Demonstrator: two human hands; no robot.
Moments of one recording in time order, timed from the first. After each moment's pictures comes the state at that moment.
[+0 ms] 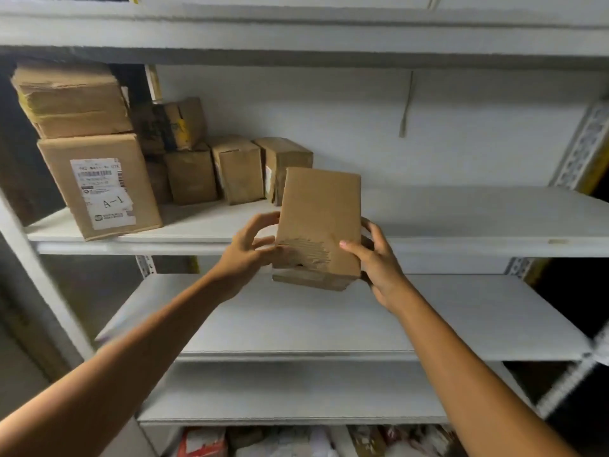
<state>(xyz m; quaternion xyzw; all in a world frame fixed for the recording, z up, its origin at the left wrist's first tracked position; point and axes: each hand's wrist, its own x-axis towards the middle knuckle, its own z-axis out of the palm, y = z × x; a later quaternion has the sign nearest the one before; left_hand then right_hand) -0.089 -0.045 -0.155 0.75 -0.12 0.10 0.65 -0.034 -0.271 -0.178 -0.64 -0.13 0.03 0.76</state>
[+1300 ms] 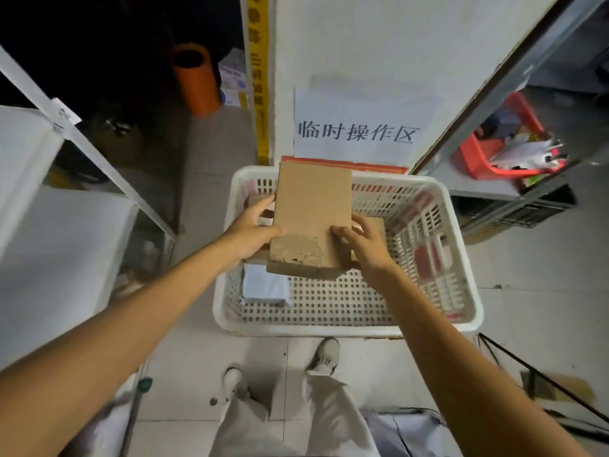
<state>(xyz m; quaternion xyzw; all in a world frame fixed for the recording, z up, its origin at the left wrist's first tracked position) -0.232 -0.709 -0.442 0.65 -0.43 -0.55 0.32 -0.450 -0.728 -0.436 -0.41 0.59 -0.29 0.64</state>
